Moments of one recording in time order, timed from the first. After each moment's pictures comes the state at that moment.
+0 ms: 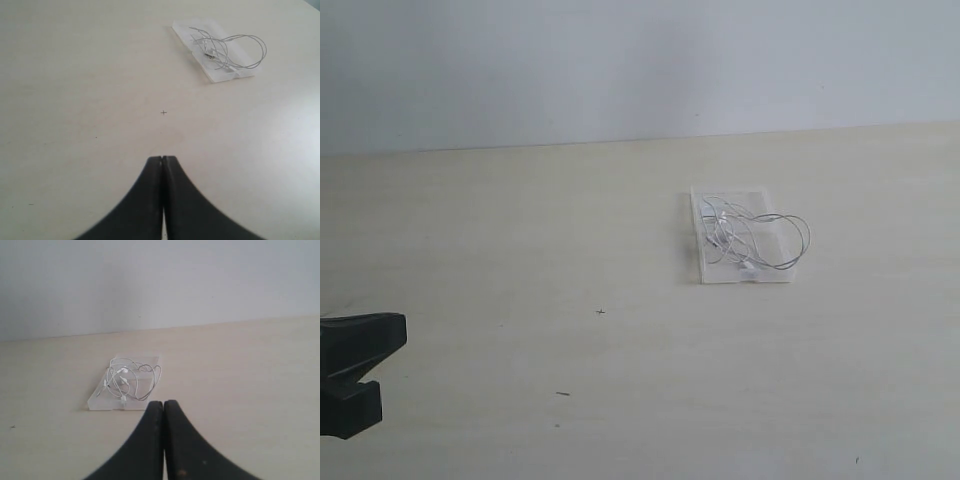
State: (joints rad) left arm -0.63 0.81 -0.26 1.37 0.17 -1.76; right arm 0.17 0.01 0.00 -0.02 0.25 0.11
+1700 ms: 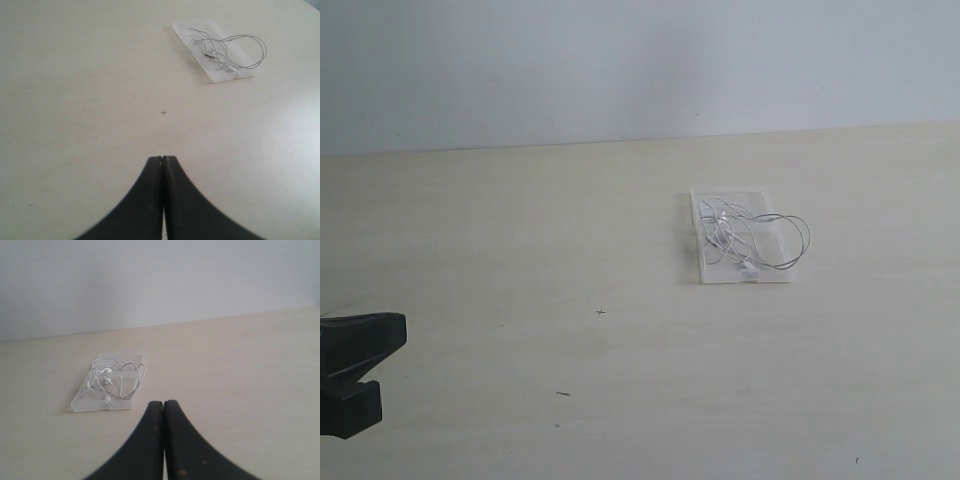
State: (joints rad) left arm -0.63 0.81 -0.26 1.37 0.17 -1.76; right arm 0.06 0.01 0.00 0.12 0.27 -0.03
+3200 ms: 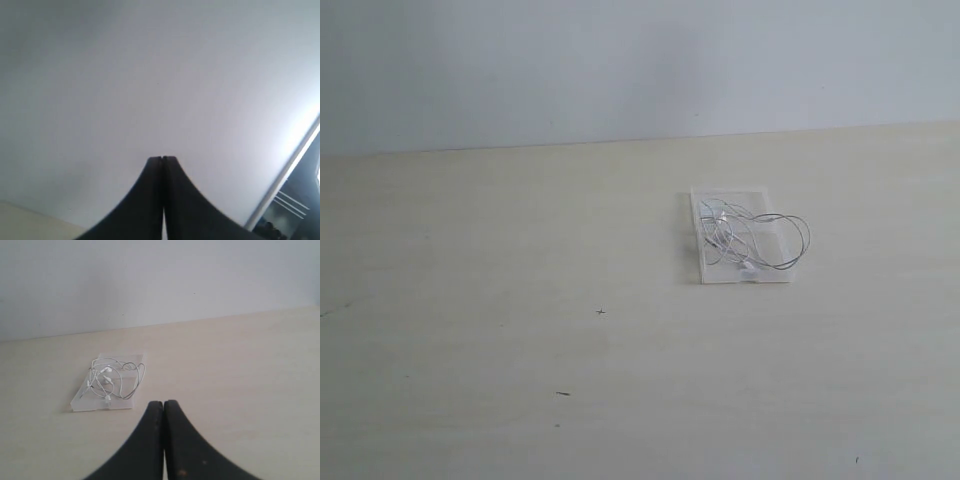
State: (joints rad) left arm -0.01 0.00 -0.17 0.97 -0.25 -1.78; right arm 0.06 0.01 0.00 0.12 0.27 -0.03
